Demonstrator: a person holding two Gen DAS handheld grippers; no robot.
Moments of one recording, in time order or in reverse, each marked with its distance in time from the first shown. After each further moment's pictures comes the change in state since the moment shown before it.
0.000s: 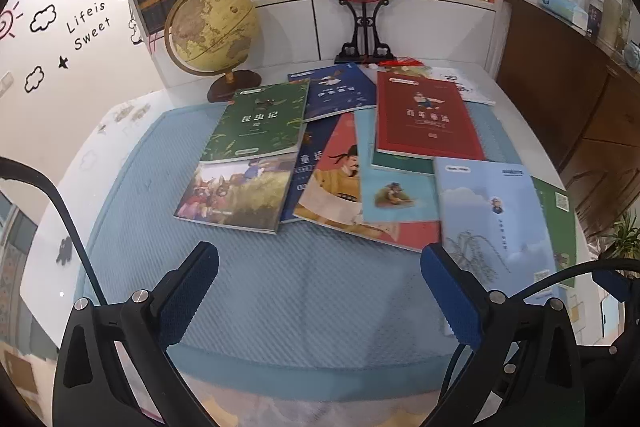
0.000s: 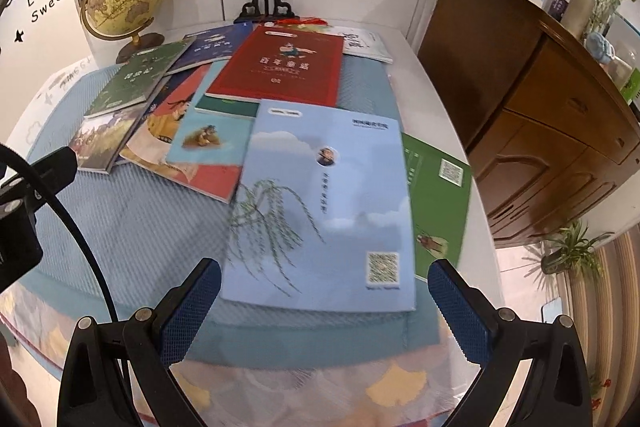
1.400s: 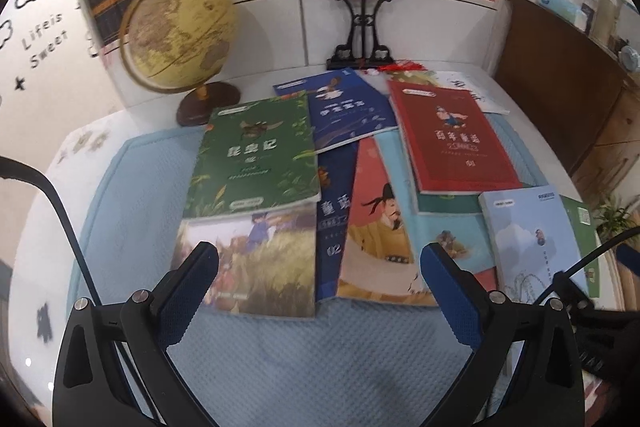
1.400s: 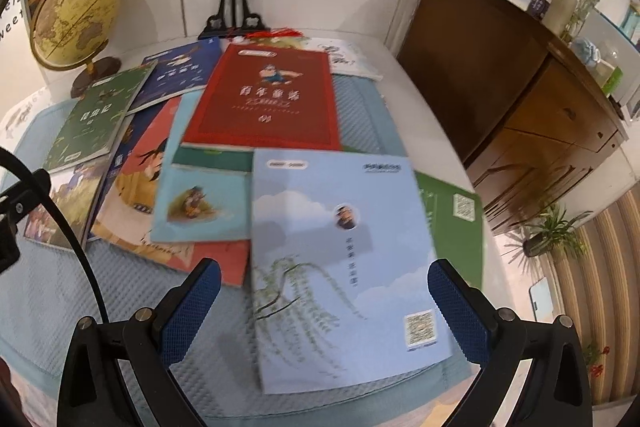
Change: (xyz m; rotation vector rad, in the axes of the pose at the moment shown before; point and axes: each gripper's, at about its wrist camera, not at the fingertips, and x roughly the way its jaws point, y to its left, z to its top) left arm 0.083 0.056 0.064 0.089 0.003 -0.155; right arm 0.032 0.024 0.060 0.111 -0.009 -0.159
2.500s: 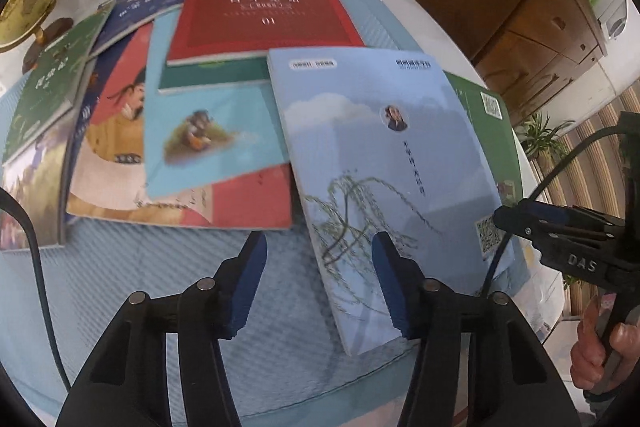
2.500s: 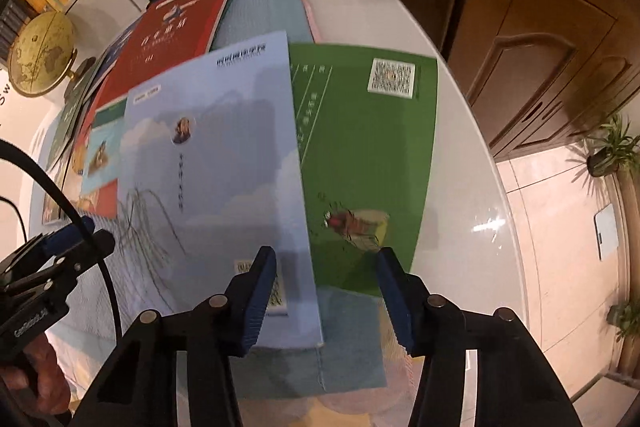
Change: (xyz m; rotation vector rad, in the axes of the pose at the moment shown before) left arm 0.049 -0.159 -0.060 0.104 0.328 -0.303; right arm 0.081 -0.162 -0.048 0.121 0.301 0.312
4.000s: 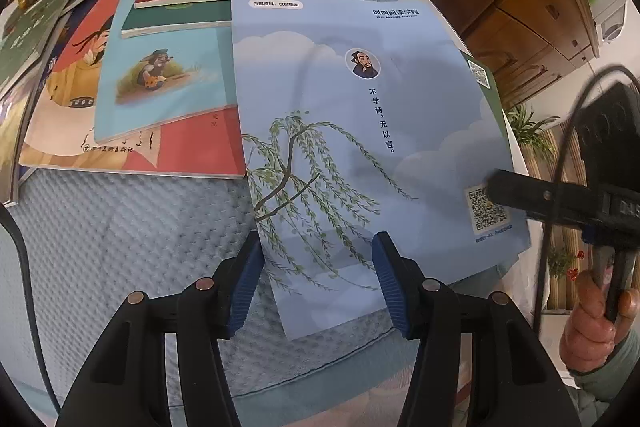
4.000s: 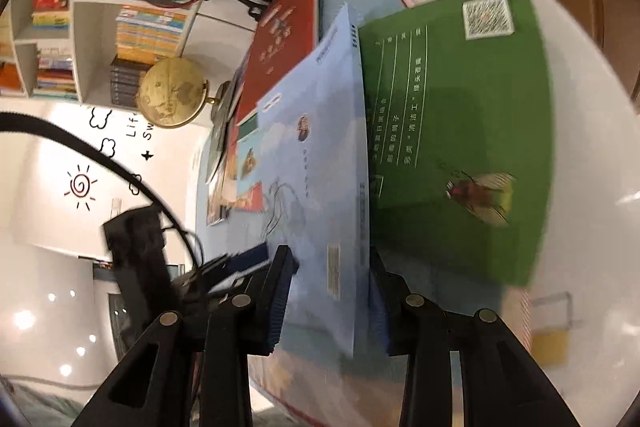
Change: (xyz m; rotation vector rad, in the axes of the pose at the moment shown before) left arm 0.021 -0.002 -0.020 -0.037 0.062 -0.085; right arm 0.025 -0.015 0.008 0.126 0.058 0.672
